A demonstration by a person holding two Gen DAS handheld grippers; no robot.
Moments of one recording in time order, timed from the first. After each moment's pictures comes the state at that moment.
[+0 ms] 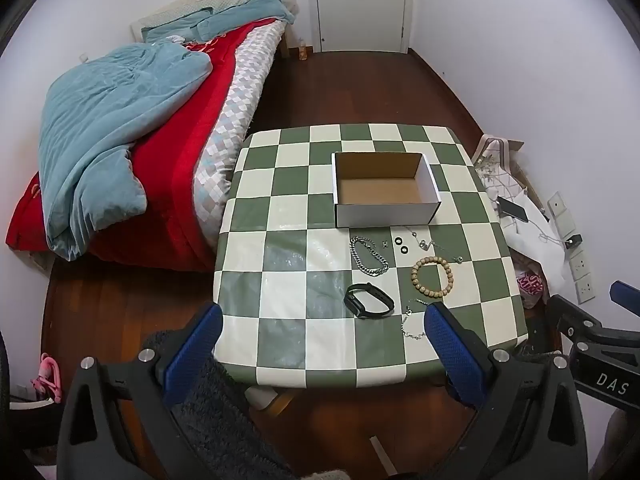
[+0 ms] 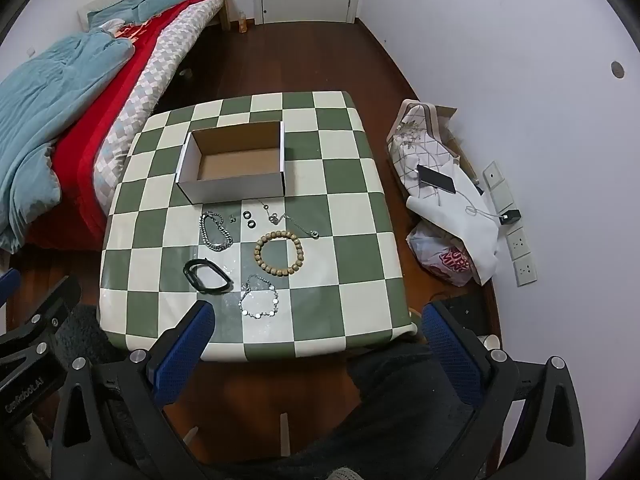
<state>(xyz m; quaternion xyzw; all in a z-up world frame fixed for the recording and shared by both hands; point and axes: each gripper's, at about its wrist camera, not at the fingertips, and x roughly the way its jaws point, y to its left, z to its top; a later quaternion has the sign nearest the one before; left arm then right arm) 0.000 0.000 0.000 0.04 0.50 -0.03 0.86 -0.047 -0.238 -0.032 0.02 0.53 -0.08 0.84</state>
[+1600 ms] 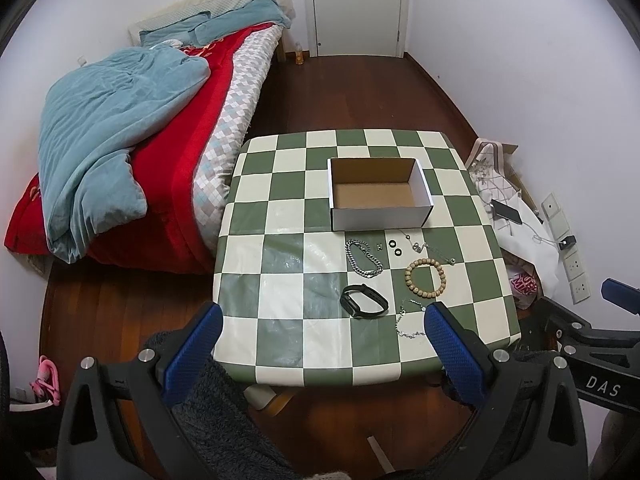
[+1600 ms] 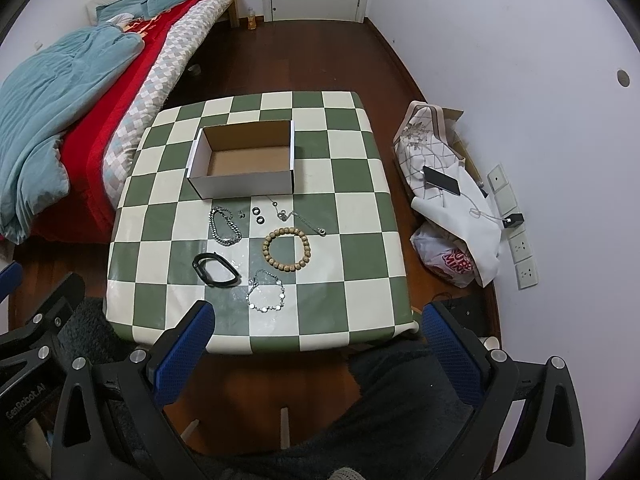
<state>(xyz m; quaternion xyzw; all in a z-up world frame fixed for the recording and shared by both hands) 0.002 -0.009 0.012 0.04 0.50 -0.03 0.86 -0.051 -0.234 -0.025 0.02 0.54 -0.07 0.84</state>
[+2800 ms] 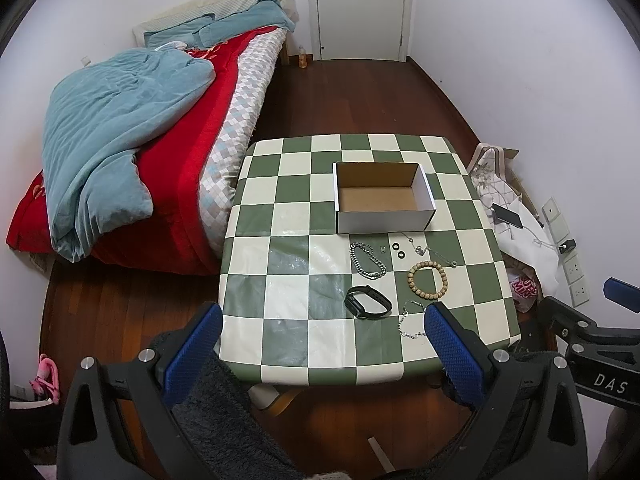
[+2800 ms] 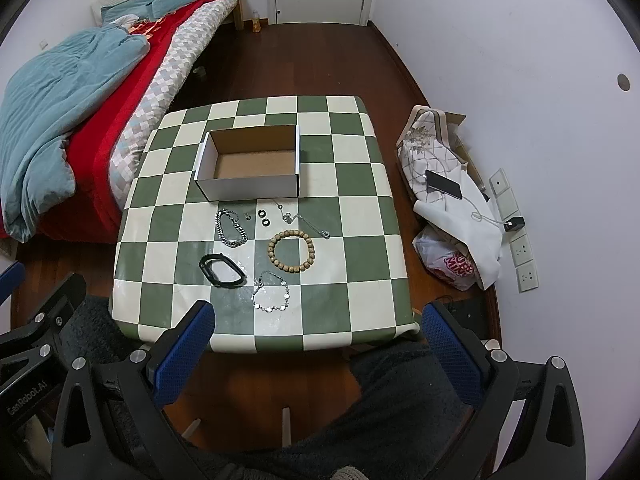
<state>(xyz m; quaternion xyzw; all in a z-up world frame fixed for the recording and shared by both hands) -0.004 0.001 0.022 0.04 0.50 -0.03 0.87 -0.052 -0.229 -0.014 0.02 0.53 -0.07 0.84</state>
